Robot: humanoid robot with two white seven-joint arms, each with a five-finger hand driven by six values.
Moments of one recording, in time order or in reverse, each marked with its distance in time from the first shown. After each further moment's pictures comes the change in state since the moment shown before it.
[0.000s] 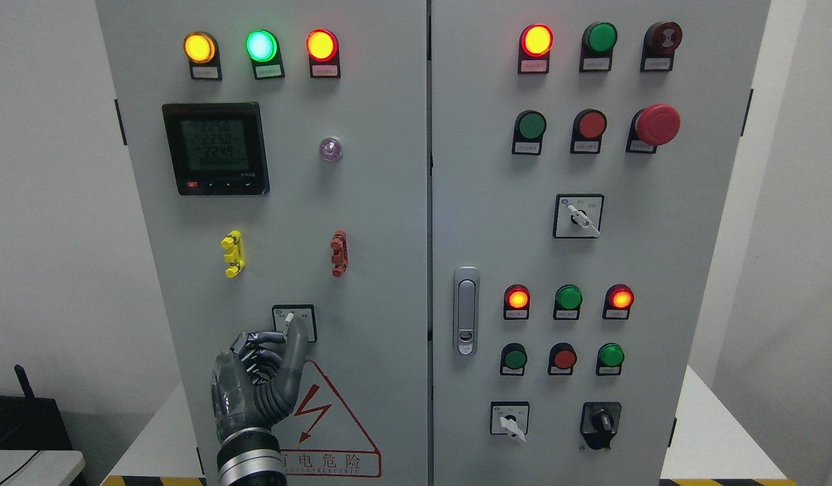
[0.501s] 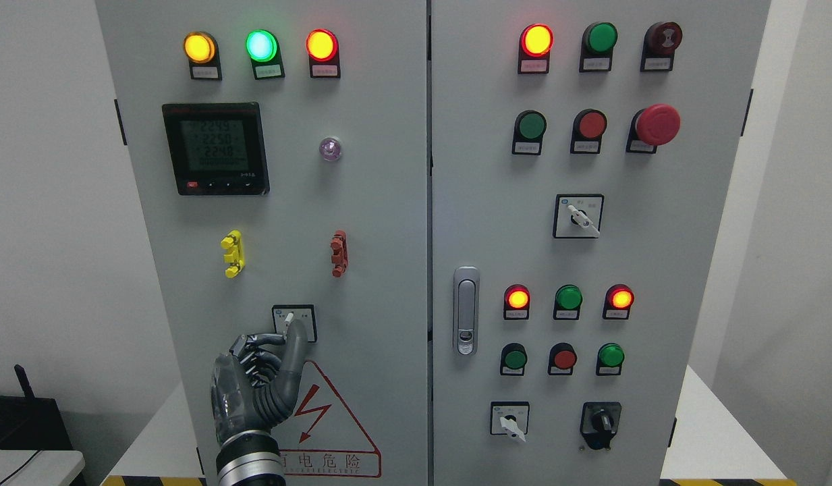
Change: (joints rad) left arm 0.004 0.000 0.000 -0.003 0.000 -0.012 -0.001; right arm 0.000 0.000 0.000 0.000 0.000 0.000 0.000
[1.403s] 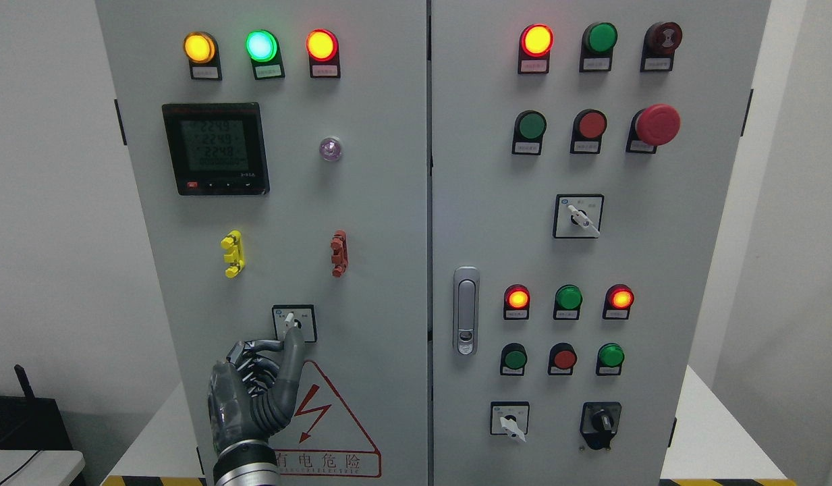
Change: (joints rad) left arm 0.028 0.002 0.000 -0.012 -0.003 -0.018 0.000; right arm 0.000 0.000 0.000 0.000 0.000 0.000 0.000
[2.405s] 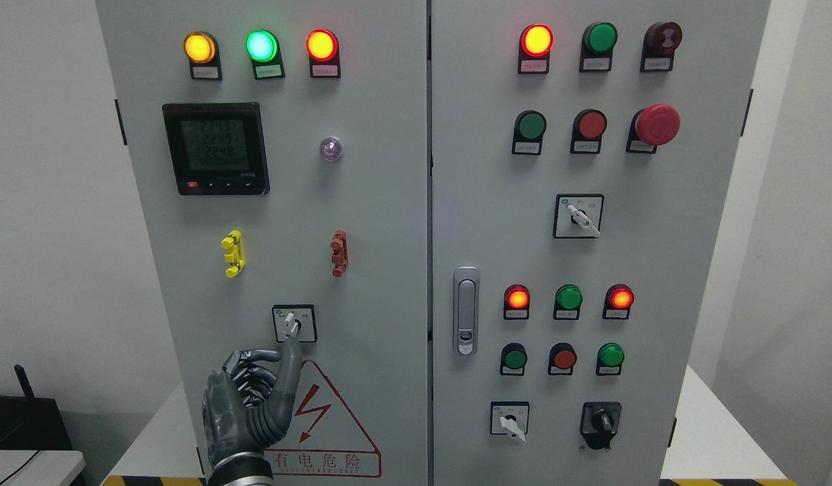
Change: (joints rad) left arm 0.040 0.004 0.001 -0.025 -0.017 -0.028 -0.008; right arm 0.000 0.000 0.000 0.000 0.000 0.000 0.000
